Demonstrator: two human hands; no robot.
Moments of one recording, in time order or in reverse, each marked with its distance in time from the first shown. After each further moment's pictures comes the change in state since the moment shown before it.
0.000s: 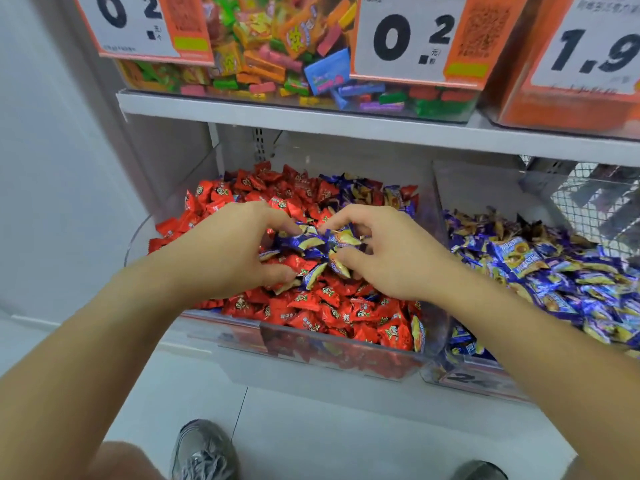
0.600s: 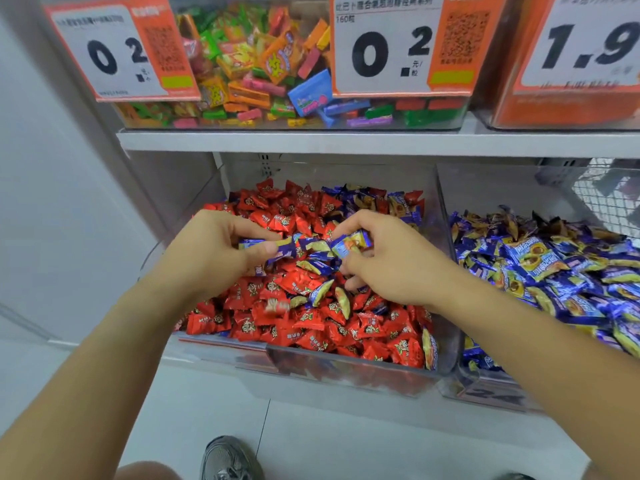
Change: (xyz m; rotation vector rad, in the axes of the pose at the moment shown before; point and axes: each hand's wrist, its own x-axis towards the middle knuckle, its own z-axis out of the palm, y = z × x) left_hand 0.003 -0.010 -0.004 -0.365 0.167 -0.281; right_hand 0.005 -0.003 -0.001 0.283 -0.041 0.168
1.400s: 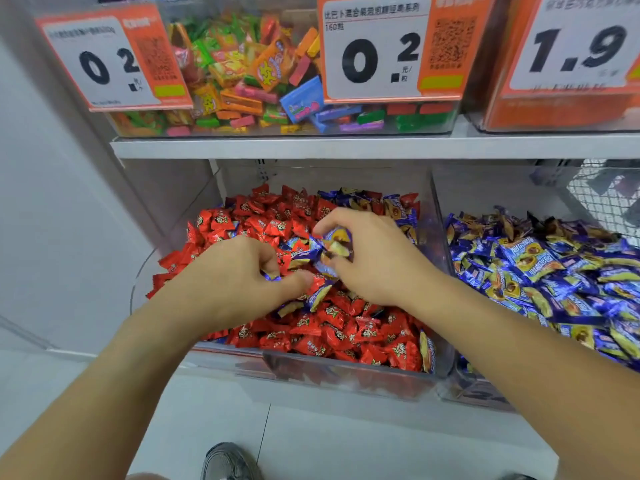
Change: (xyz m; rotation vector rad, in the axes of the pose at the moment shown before) left_hand -0.014 0.024 0.009 0.310 -0.188 -0.080; right_hand 0.014 -0.003 0.012 -0.240 0.139 -0.125
